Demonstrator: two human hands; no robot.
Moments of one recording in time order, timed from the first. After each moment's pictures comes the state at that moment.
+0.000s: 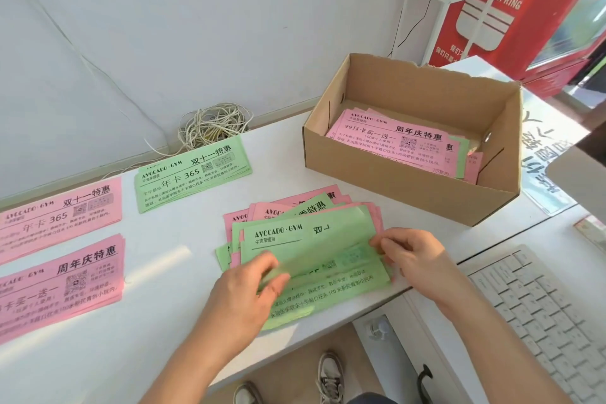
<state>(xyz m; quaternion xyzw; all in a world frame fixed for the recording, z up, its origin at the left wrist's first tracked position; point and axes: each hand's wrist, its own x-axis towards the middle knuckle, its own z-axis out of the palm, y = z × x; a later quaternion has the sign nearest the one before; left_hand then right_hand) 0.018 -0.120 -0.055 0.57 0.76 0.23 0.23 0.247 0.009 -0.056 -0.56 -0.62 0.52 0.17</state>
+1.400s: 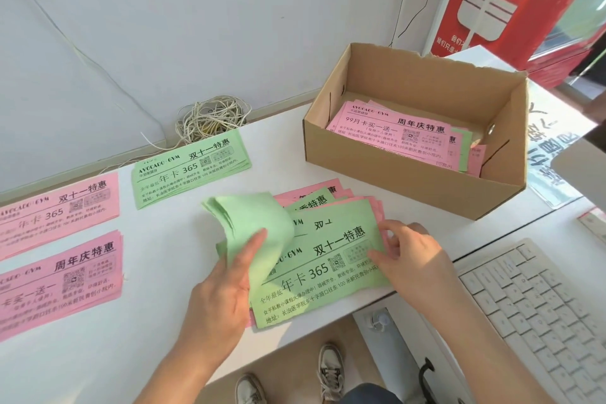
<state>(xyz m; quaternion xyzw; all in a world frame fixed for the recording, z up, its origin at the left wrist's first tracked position) -0.001 -0.140 -0.068 0.61 0.72 0.31 0.11 0.234 -0.003 -0.058 -0.62 -0.73 0.29 0.08</state>
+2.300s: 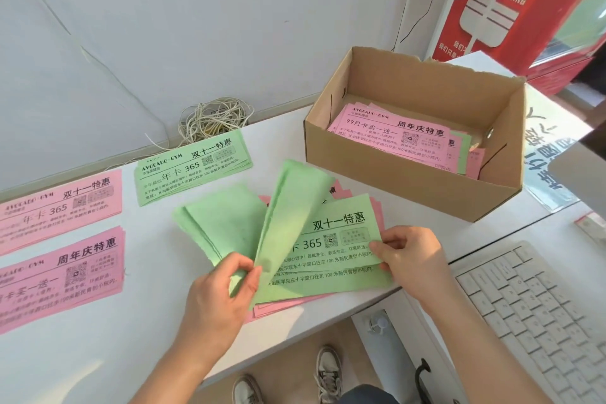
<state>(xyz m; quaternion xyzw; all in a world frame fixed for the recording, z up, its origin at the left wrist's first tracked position) 0.007 -0.141 -0.065 0.51 0.77 0.34 0.16 0.233 0.002 -0.061 -0.62 -0.61 0.46 0.19</state>
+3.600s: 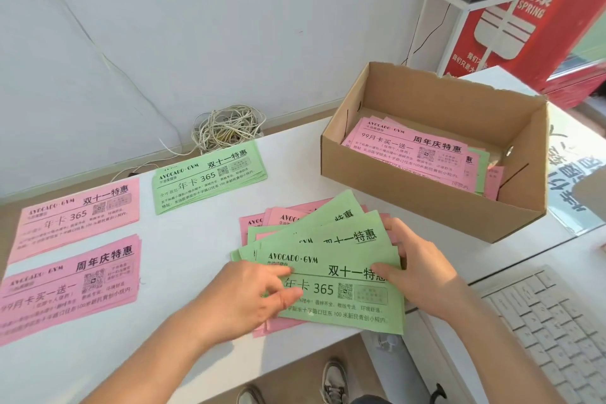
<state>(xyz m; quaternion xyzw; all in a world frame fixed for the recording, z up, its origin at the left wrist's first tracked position) -0.015 -0.104 -0.036 0.66 0.69 0.06 0.30 0.227 0.015 -0.046 -0.48 -0.75 0.44 0.08</state>
